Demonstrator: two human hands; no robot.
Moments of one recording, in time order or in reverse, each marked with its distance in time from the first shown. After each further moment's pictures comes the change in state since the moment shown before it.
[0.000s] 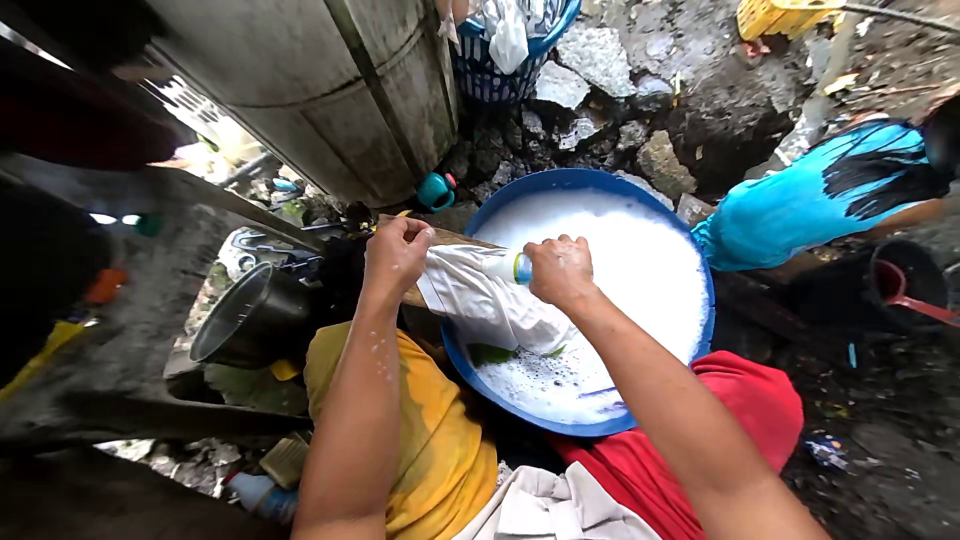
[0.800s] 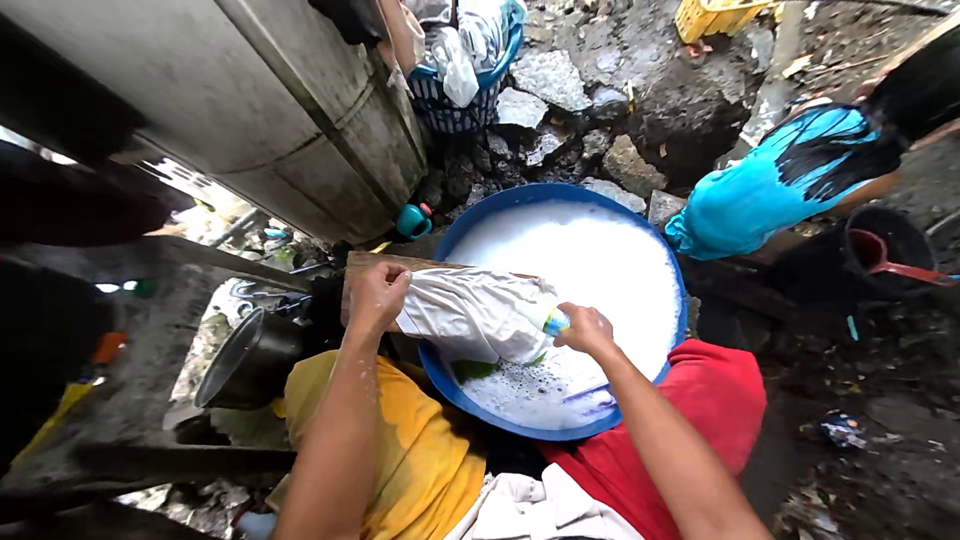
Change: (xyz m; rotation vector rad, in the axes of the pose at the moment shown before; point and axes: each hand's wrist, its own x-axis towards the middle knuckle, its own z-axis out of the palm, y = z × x) left_hand -0.006 -0.002 0.023 0.128 -0.048 0.027; right_hand -0.053 0.115 0.096 0.550 -0.127 0.291
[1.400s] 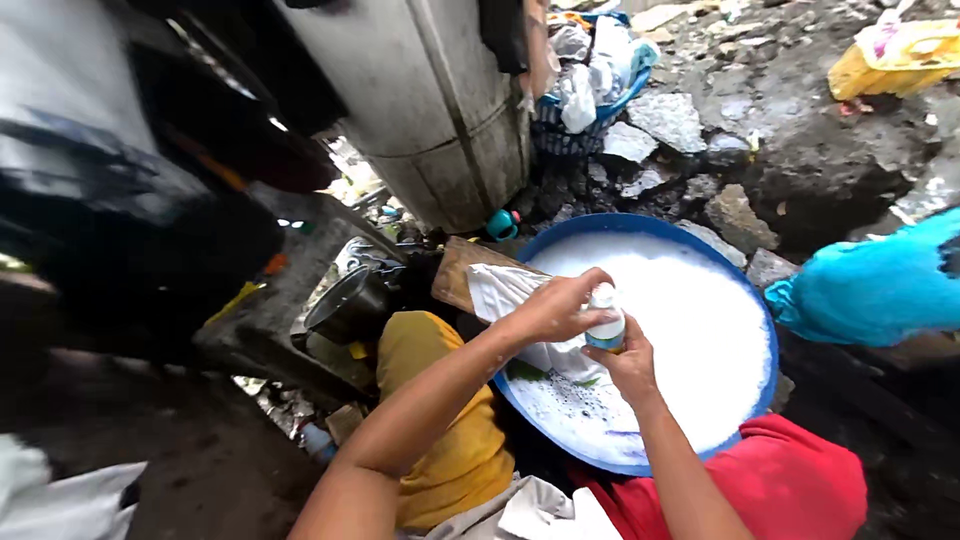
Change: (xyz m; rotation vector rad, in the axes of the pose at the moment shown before) left_hand -0.069 0.110 0.030 -0.066 -0.404 0.589; right_hand -0.036 -0.039 0.035 0.987 0.257 -0.605
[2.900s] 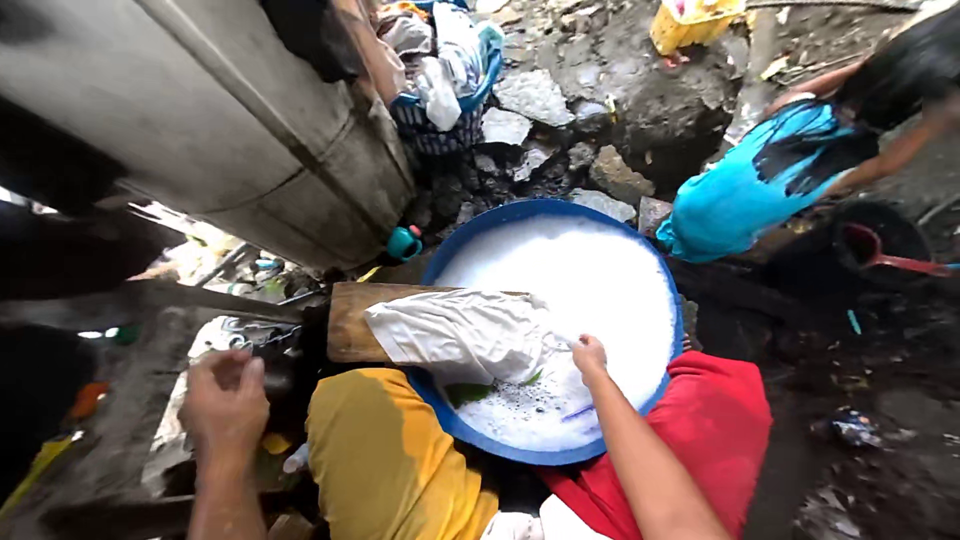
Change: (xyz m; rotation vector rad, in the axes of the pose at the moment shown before) left_hand -0.150 -0.137 -0.096 0.260 0.787 -0.555; right_hand 0.012 0.116 -0.080 -0.464 0.366 0.875
